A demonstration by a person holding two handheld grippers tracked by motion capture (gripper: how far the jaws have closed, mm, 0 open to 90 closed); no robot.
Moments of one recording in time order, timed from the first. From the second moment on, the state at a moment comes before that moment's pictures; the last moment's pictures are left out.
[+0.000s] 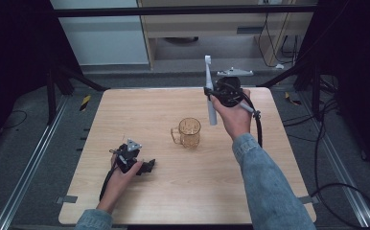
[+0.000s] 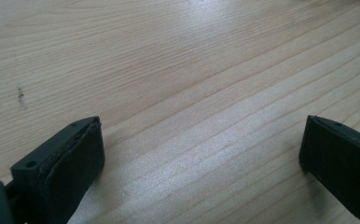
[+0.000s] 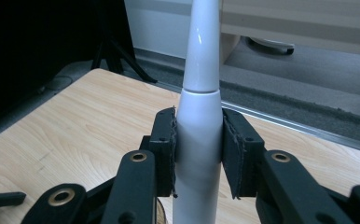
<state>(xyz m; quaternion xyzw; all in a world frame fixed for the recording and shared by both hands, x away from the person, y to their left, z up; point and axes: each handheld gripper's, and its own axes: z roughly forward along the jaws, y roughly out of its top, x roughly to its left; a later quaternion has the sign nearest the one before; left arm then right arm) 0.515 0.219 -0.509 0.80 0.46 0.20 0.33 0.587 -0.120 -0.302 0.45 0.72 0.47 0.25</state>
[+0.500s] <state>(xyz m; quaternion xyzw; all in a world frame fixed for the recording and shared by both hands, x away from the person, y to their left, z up) 0.515 0.219 -0.509 0.80 0.46 0.20 0.33 0.587 -0.109 -0.301 0.44 0.69 0.51 0.25</state>
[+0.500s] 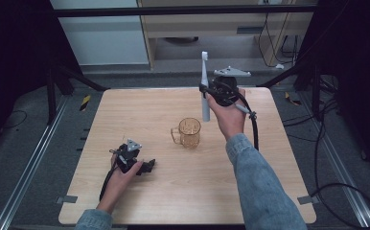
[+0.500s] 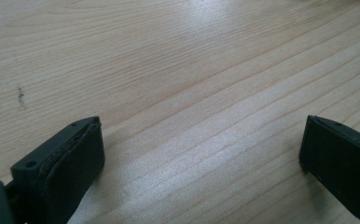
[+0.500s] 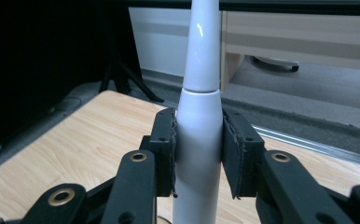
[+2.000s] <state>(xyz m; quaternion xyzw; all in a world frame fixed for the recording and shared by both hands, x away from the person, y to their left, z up) 0.515 0.219 -0.508 0.80 0.46 0.20 0.33 0.585 -0.060 -0.369 0.41 0.71 0.52 0.25</state>
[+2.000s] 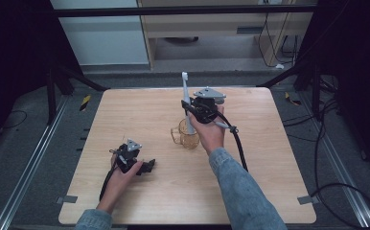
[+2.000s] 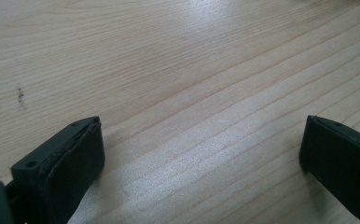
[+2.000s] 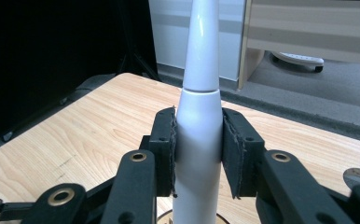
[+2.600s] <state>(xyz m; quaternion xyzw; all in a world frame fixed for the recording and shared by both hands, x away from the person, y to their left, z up) 0.515 0.219 -0.508 0.80 0.46 0.20 0.33 0.586 -0.059 -0.396 0.42 0.71 0.51 0.24</state>
